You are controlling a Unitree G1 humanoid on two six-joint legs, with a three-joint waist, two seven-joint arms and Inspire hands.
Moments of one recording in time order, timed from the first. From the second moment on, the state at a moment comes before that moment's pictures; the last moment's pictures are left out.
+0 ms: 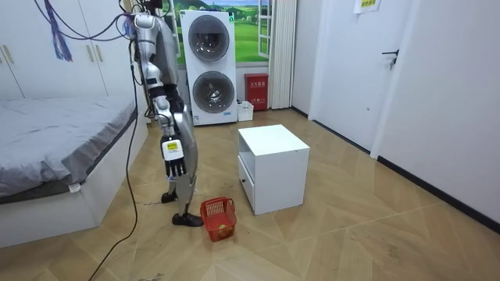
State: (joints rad) left arm 0.25 0.18 0.13 1.08 0.47 0.15 0.04; right arm 0.16 -0.21 -0.03 1.20 -0.28 0.13 0.06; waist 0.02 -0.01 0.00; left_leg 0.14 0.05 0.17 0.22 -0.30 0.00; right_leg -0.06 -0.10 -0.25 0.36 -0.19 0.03
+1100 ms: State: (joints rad) left arm -0.06 0.28 -0.07 1.33 0.12 -0.01 0.25; right arm -0.22 -0.28 -0.10 0.91 0.13 -0.07 -0.24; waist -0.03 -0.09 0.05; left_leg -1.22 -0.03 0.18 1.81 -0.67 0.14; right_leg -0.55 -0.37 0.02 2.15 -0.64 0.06
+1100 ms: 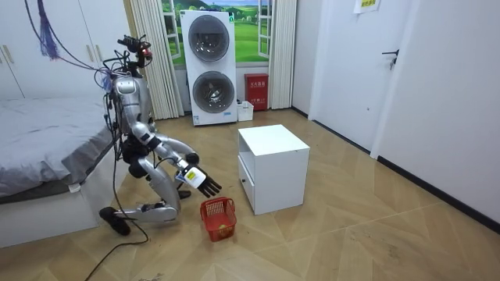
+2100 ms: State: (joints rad) left arm 0.07 0.28 -0.22 1.32 0.07 -0.11 0.16; right arm -0.20 -0.27 0.05 0.81 0.10 -0.05 -0.27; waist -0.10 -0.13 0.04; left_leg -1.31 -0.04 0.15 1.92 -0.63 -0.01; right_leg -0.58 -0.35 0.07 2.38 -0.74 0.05
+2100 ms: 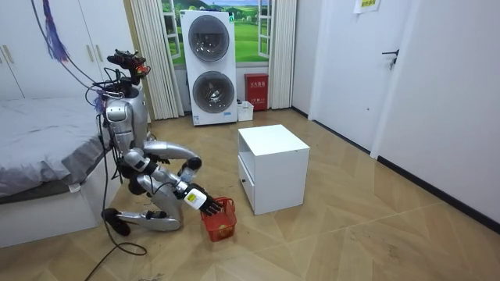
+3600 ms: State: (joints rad) left arm 0.03 0.31 -0.32 1.29 -0.01 -0.06 0.04; right arm -0.36 -0.43 0.18 1.15 0.38 -0.02 -0.08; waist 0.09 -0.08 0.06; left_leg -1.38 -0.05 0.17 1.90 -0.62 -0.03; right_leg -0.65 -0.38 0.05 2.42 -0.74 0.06
